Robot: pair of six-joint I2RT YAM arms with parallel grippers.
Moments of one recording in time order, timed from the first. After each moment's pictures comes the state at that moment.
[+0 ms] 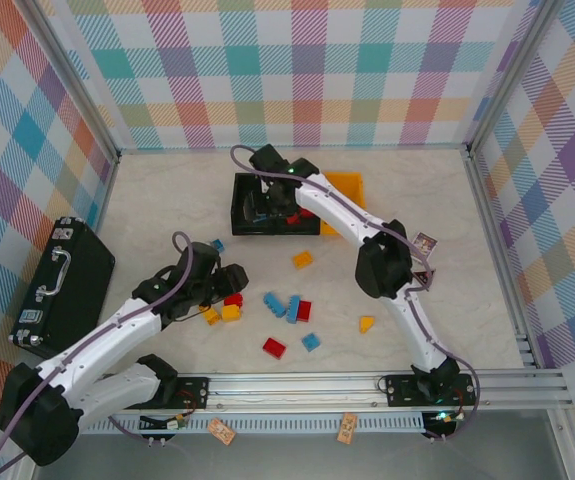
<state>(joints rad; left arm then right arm) -0.56 0.96 0.64 -0.54 0.02 -0.91 0.73 2.41 2.39 -1.06 -0.08 0.49</state>
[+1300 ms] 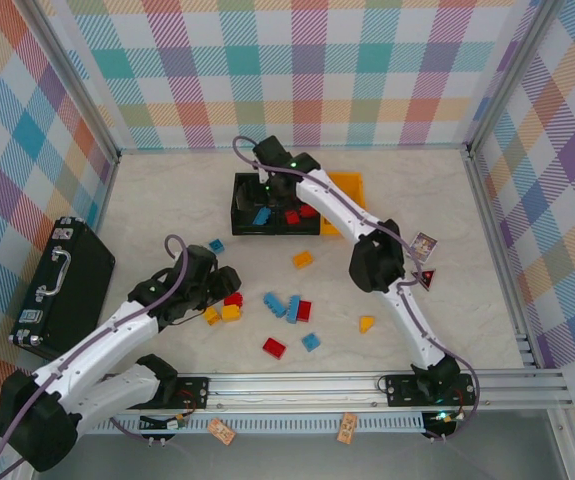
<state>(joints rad) -0.55 0.95 0.65 -0.63 -0.05 -0.95 0.69 2.46 2.48 -1.02 -0.19 0.44</state>
